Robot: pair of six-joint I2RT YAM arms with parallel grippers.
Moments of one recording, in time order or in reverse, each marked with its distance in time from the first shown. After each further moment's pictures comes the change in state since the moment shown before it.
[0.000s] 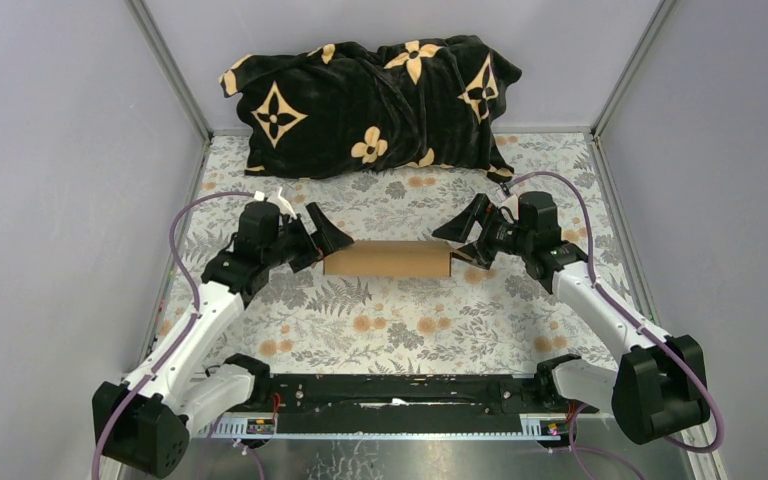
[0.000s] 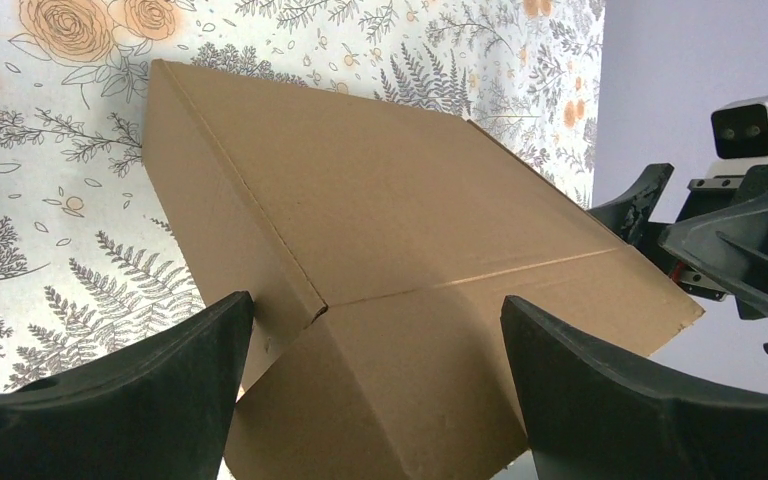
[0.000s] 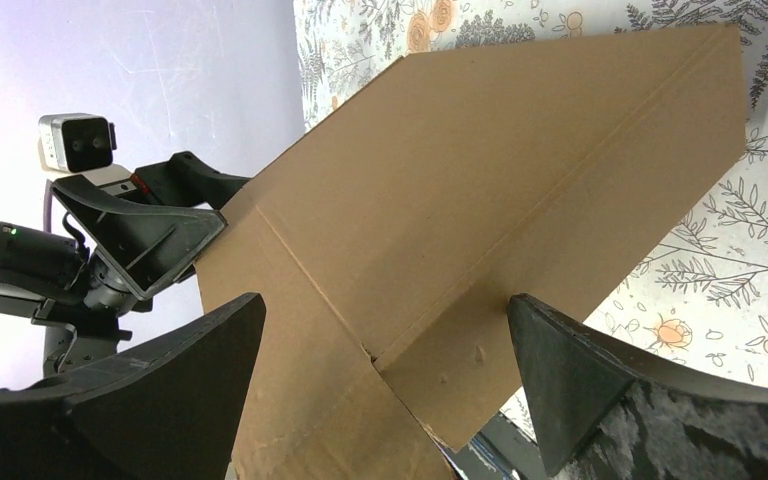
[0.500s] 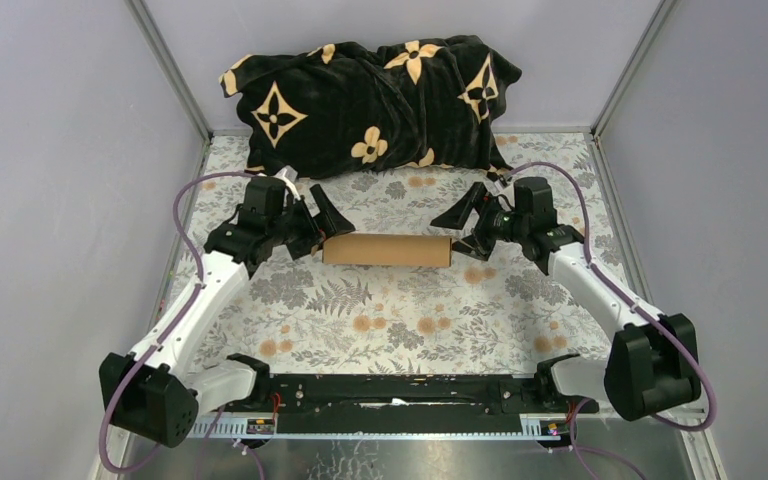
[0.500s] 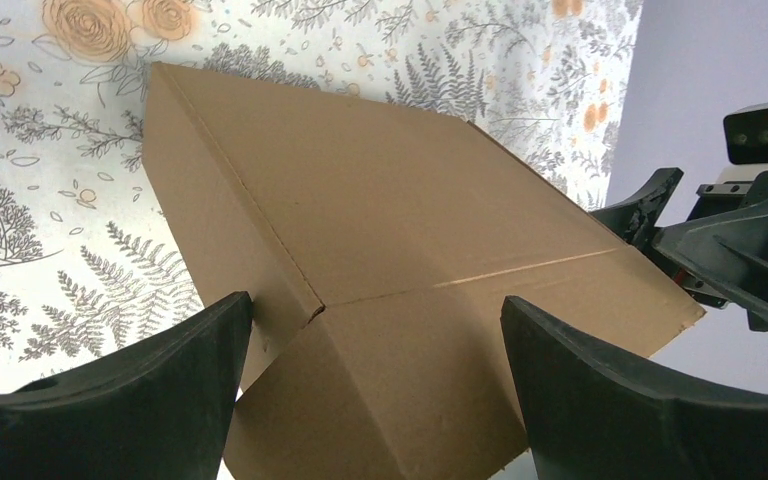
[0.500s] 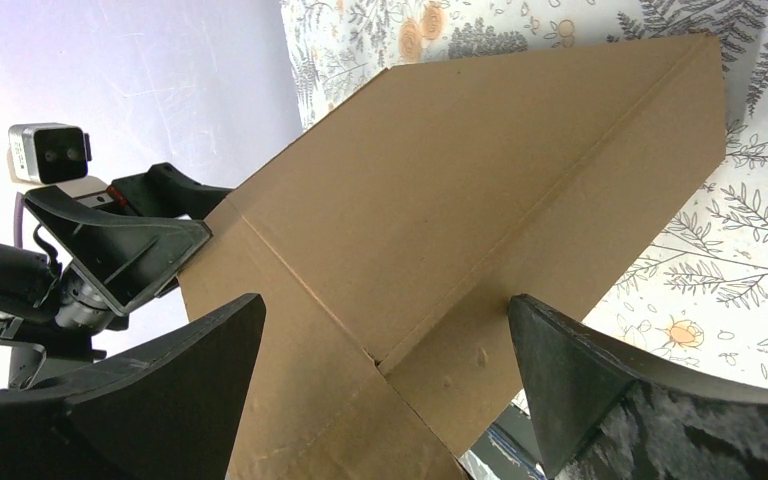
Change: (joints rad) left arm 0.012 0.163 0.240 -0.197 -0.005 0.010; right arm -0.010 0.091 0.128 -0.105 -0.009 0.021
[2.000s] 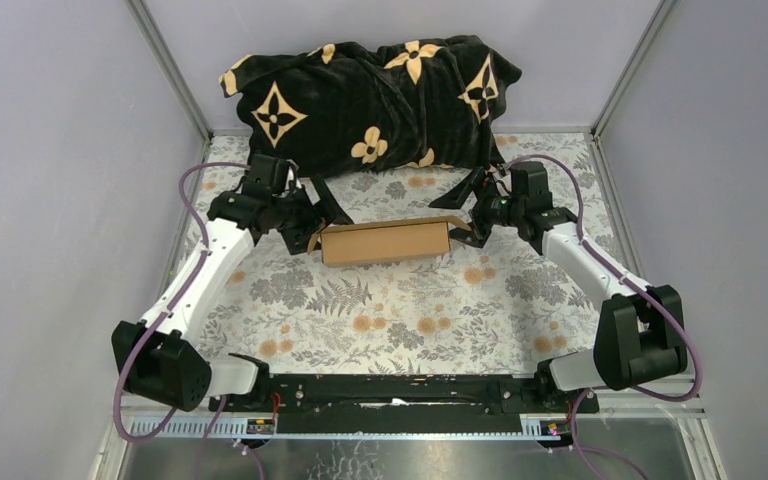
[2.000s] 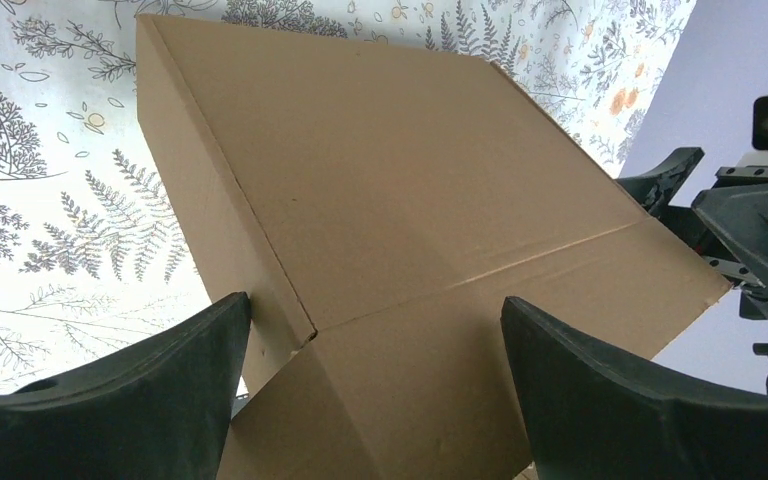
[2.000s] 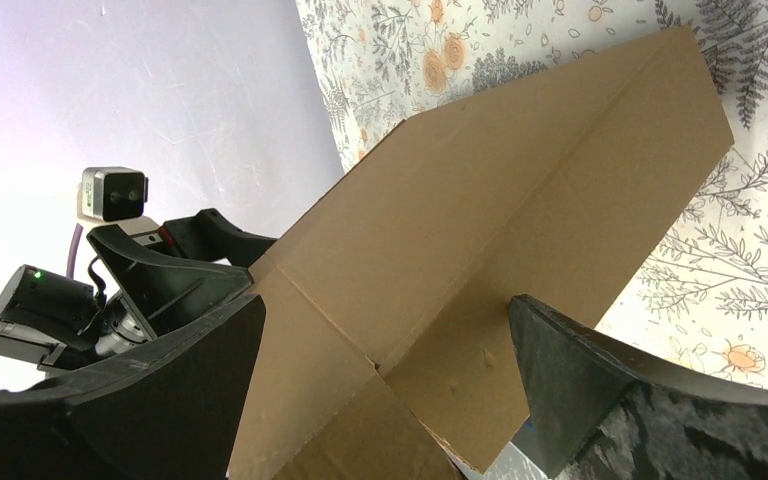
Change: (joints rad) left arm 0.038 0.179 0.233 -0.275 0.048 -0.018; right arm -0.025 0.160 0.122 0.009 -0.030 0.113
